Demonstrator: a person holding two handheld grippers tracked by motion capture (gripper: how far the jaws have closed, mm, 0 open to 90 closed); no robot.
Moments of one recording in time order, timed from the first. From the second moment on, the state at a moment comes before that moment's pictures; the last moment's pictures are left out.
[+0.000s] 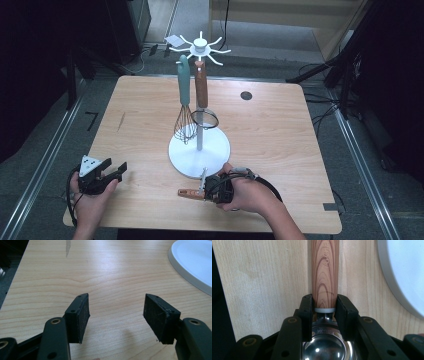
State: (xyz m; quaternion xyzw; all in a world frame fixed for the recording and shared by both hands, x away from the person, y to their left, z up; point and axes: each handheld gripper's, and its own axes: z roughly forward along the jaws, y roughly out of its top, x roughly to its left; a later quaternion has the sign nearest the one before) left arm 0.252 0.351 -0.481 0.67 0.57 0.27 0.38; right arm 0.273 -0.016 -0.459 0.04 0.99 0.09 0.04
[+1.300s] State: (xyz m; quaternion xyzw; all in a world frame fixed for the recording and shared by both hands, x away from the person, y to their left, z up) left arm 0.251 0.350 -0.481 0.67 0.57 0.28 0.38; right arm 0.290 -0.073 -0.445 0.21 0.96 0.16 0.07
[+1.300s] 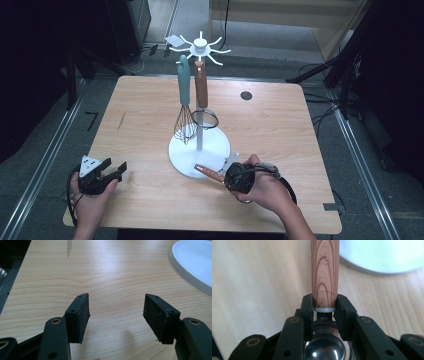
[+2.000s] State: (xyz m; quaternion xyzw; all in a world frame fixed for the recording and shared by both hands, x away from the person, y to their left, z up) left arm 0.251 0.354 -0.481 0.67 0.58 0.26 0.38; right arm 0.306 -0.120 -0.441 0.35 0.88 0.29 0.13
